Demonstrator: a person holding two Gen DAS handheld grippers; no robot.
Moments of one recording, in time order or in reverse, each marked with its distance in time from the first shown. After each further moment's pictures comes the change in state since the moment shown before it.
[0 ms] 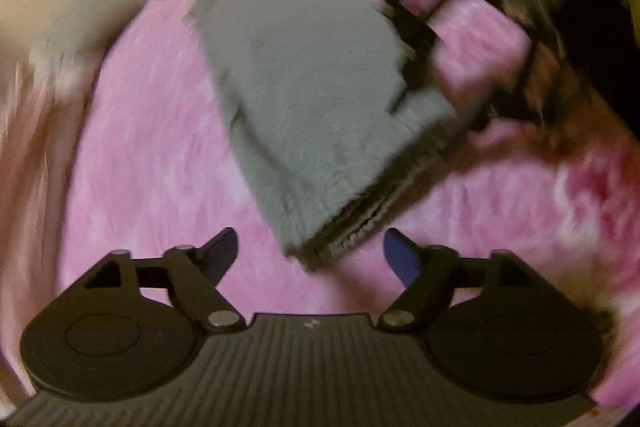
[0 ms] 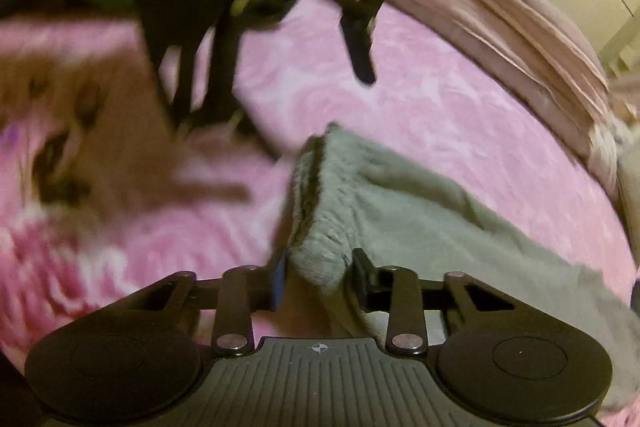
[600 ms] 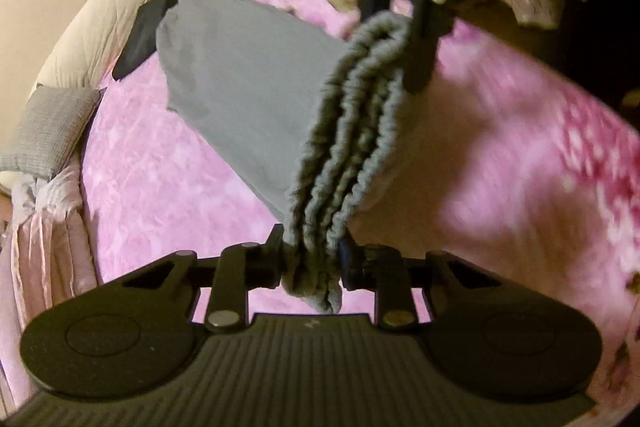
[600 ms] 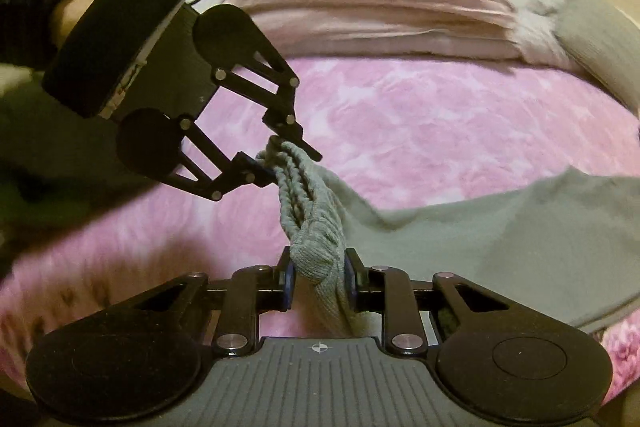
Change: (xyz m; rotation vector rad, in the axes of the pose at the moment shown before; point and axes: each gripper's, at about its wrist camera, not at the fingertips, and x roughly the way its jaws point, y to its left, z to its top) left arm -0.006 0.108 0.097 0.248 -0.050 -0.111; right arm -0.100 -0.173 0.029 0.561 -0.087 0.116
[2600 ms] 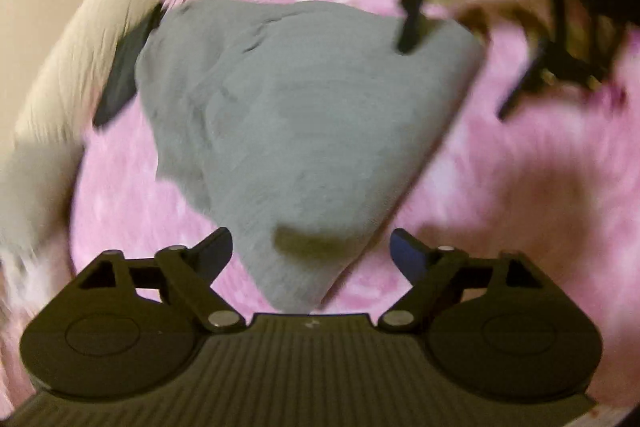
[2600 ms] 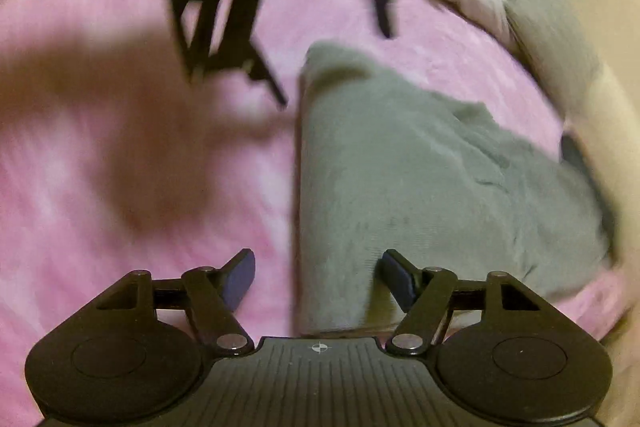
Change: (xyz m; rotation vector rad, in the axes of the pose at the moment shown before) left arm 0.197 0.062 0.077 0.166 -0.068 0.060; right arm 0.132 -0.119 -0.068 -0.370 0.262 -0.459
